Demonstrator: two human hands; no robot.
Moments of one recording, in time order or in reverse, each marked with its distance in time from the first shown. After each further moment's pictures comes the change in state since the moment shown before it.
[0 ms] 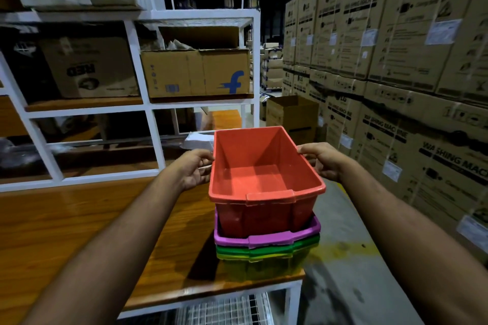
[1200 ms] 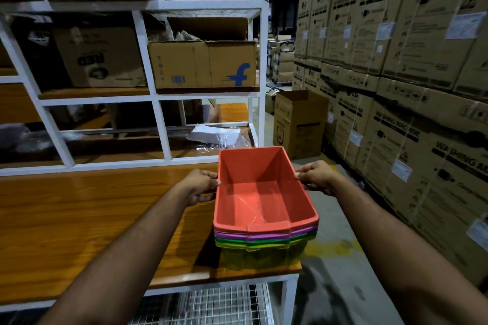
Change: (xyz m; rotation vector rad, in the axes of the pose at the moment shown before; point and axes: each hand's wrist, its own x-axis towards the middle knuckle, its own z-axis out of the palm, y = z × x) left_hand 0.023 -0.068 -0.012 0.343 0.120 -0.062; right_hand 0.002 0.053 0.006 -0.410 0.145 0.092
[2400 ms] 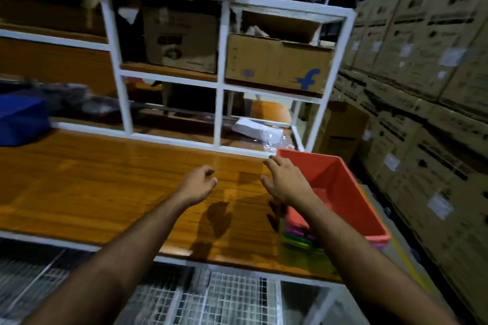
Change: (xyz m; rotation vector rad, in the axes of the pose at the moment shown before) left_hand -0.049 -0.082 -0.163 0.519 0.296 0.349; right_hand -0.064 -0.085 0.225 -1.071 0.062 -0.766
